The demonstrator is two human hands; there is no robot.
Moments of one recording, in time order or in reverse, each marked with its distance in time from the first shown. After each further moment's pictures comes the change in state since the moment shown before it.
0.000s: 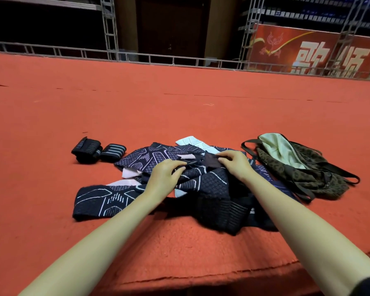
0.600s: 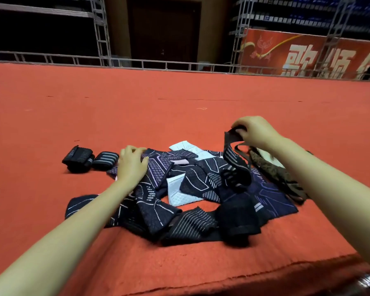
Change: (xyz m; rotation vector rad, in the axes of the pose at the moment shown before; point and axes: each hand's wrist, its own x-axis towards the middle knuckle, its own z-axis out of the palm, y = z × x) left_hand 0.050 -0.058 -0.034 0.380 0.016 -0.281; right_hand 0.036 -0.036 -0.115 -0.537 0.080 -0.289
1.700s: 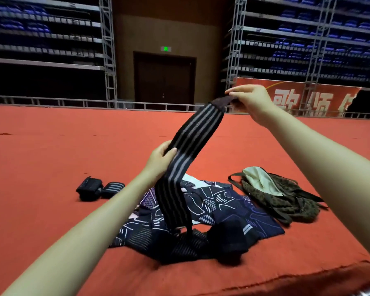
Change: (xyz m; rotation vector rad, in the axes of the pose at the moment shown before) left_hand -0.028 0.132 -0.113 -0.868 -0.085 0.258; right_hand 0.001 -0.085 -0.179 0.967 0.359 0.129
